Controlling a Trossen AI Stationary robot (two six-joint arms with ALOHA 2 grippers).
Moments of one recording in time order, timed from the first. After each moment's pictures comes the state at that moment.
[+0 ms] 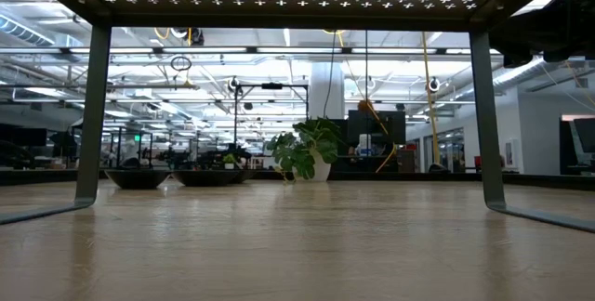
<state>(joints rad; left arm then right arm) -0.50 1.51 1.30 -0.77 -0.23 -0.71 0.44 0.01 0.02 0.08 0.52 -0.14</state>
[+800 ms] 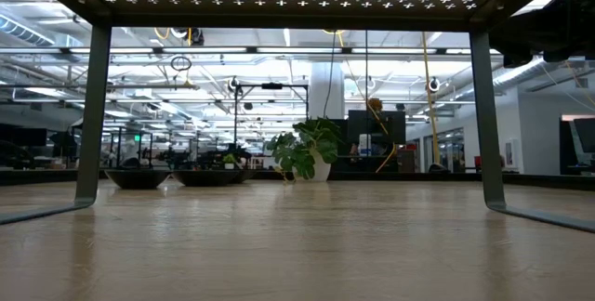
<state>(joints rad) -0.48 1.44 1.30 -0.86 -0.23 -0.93 0.44 0.01 0.02 0.08 0.52 -0.14</state>
